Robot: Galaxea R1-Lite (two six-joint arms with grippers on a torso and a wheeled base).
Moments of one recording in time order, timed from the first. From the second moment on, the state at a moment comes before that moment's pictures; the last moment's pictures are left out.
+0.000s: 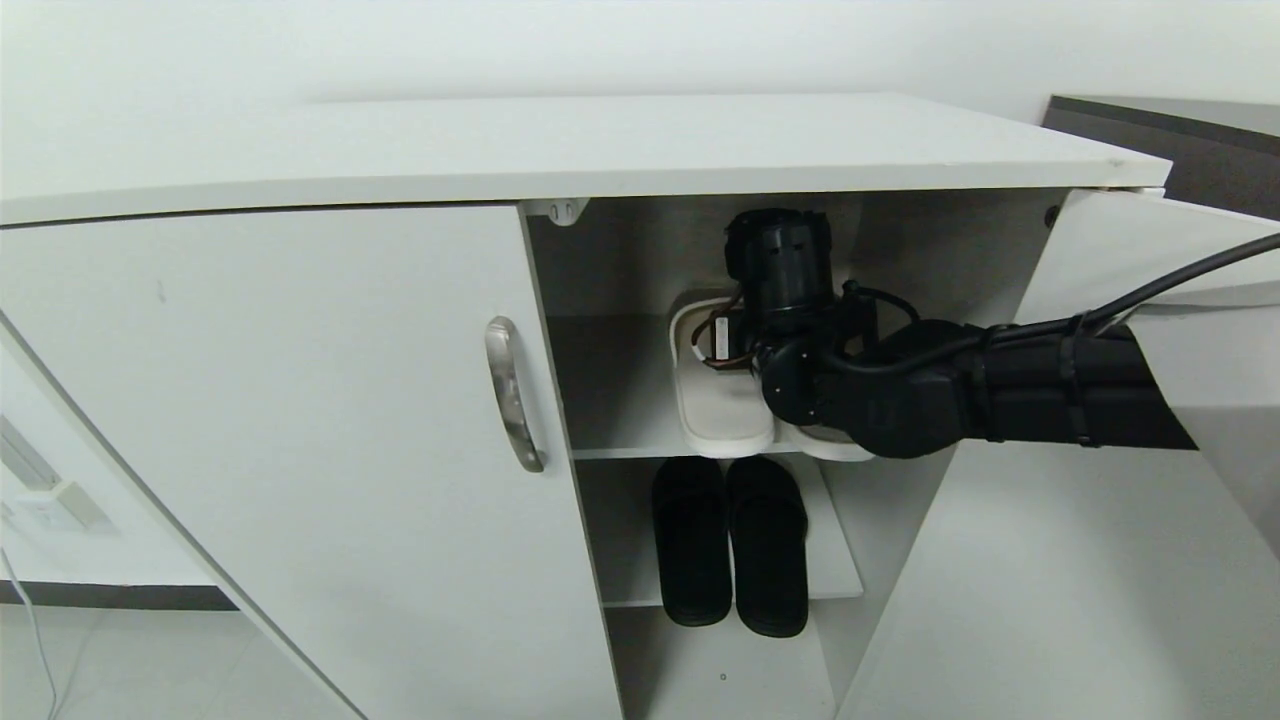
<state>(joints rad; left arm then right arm) 0.00 0.00 0.00 0.00 0.00 0.01 0.75 2.15 -1.76 -0.18 -0.73 0.14</state>
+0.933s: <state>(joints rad) 0.00 0.00 0.00 0.00 0.00 0.01 0.76 2.17 -1.76 -0.17 -0.72 0.18</state>
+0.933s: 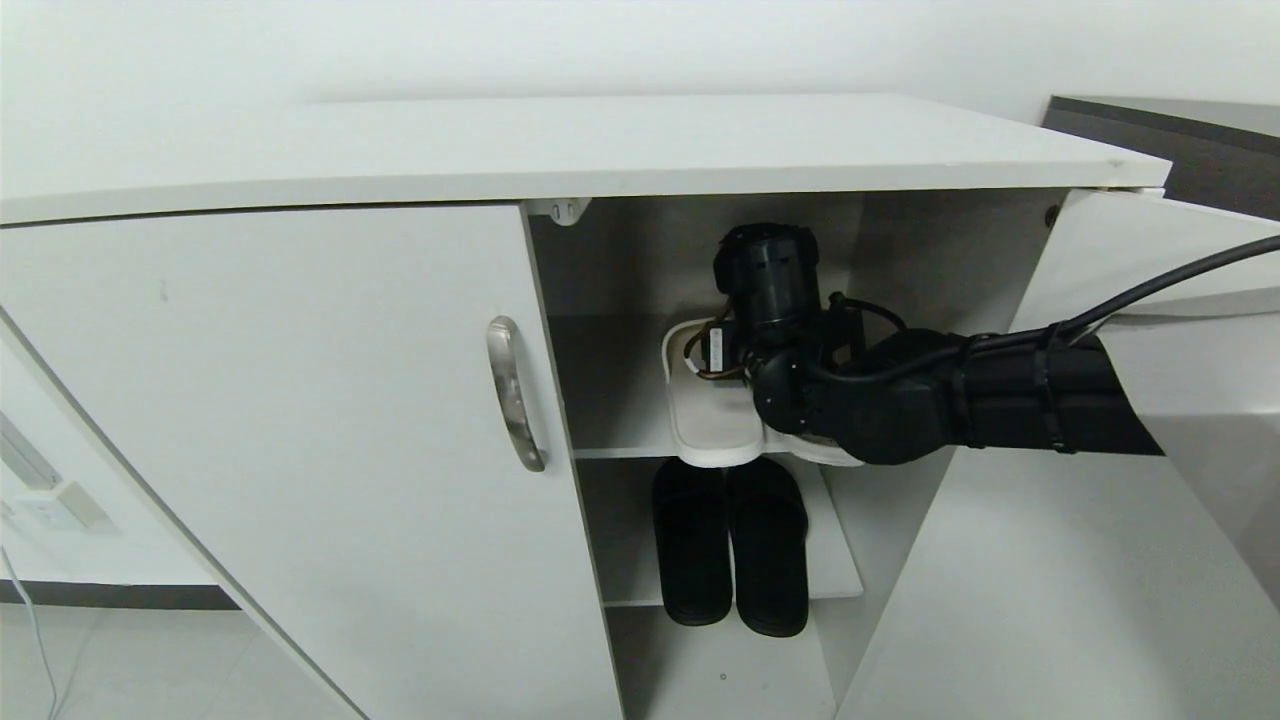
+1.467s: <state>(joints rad) 0.00 0.00 0.00 0.00 0.00 0.01 0.79 2.10 -1.65 -0.17 -0.73 0.20</state>
